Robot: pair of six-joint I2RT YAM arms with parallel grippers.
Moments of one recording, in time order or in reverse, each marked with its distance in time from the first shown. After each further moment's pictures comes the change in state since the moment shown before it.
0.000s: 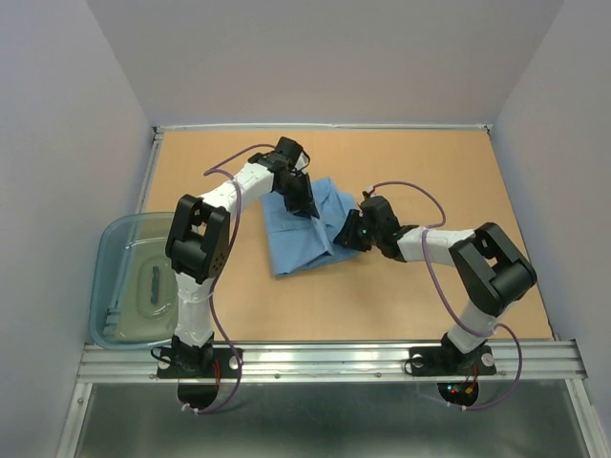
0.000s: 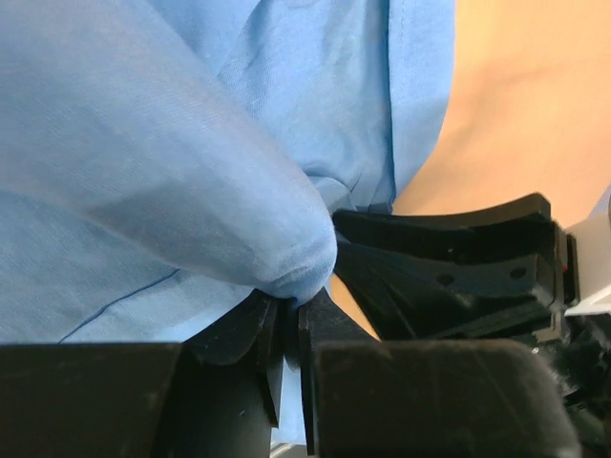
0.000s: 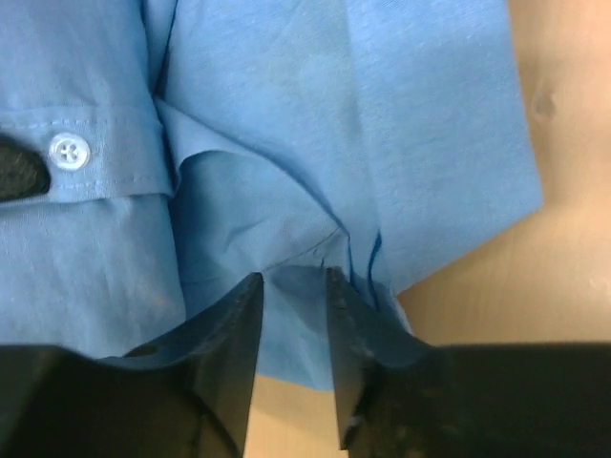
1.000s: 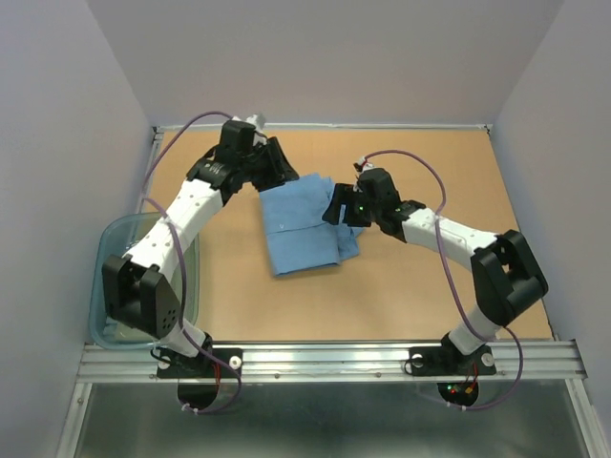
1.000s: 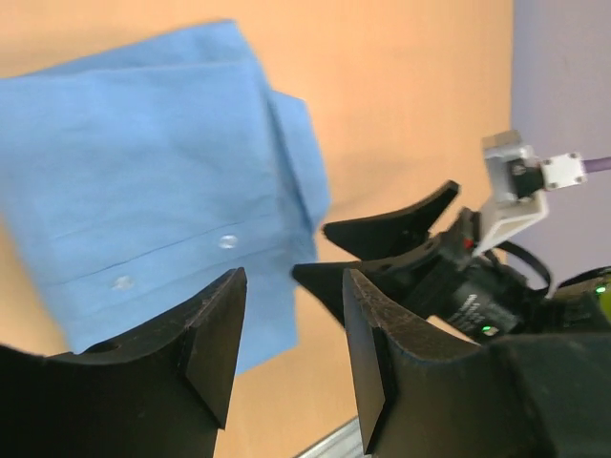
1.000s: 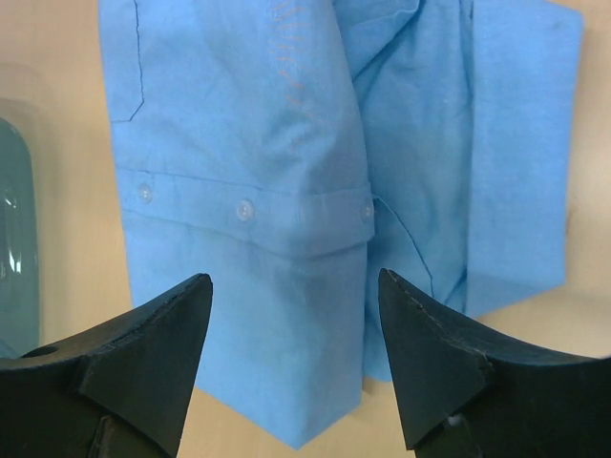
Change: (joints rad) left arm 0.064 -0.471 -0.164 0.164 -0.146 -0.021; right arm 0.000 -0.122 0.224 -0.254 -0.020 -0.177
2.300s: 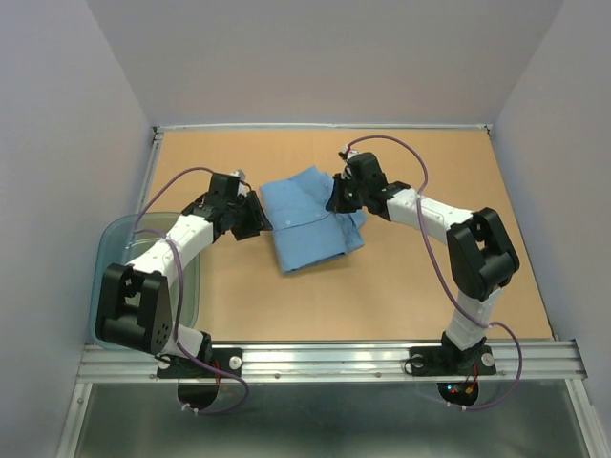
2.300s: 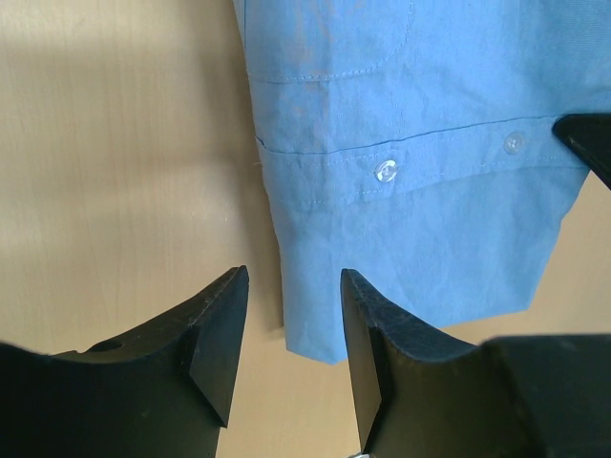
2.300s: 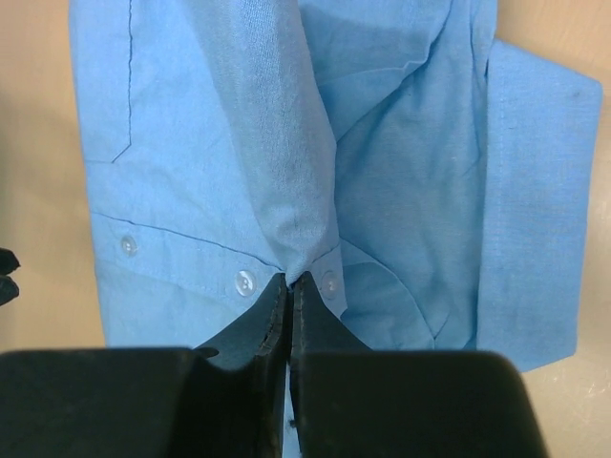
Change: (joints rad) left arm 0.133 -0.147 -0.544 0.138 -0.044 0.053; right arm -0.029 0.237 0.251 -0.072 -0.074 -0.154
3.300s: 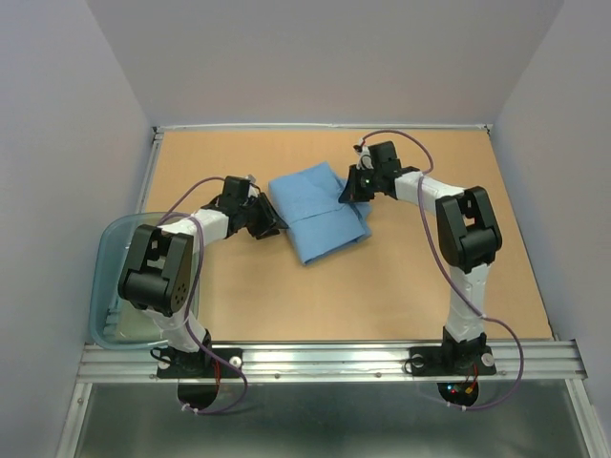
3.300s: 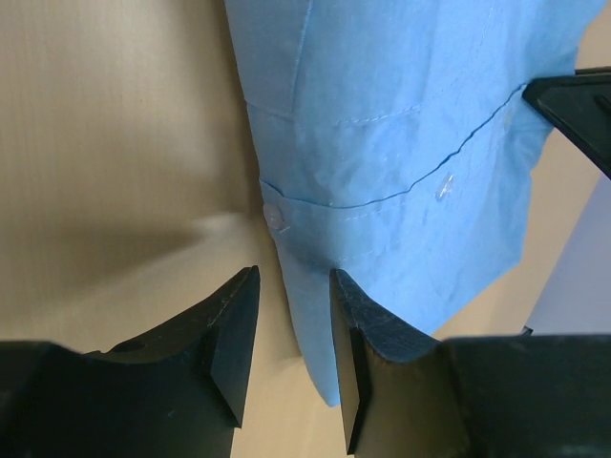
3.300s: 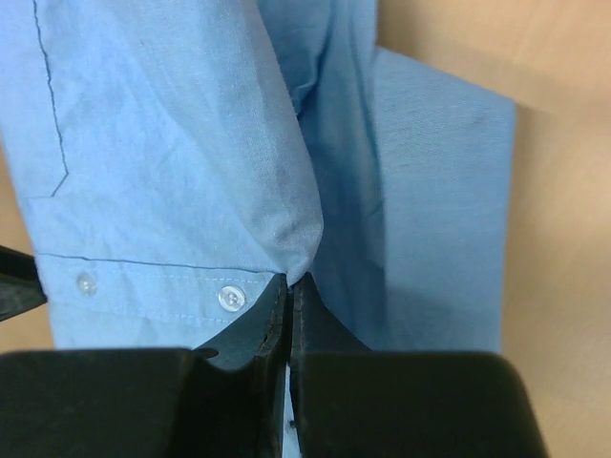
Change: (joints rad) left arm 0.000 0.258 -0.023 0.311 0.157 -0.175; right arm -0.196 0.231 0.175 -0.054 -0.263 -0.098
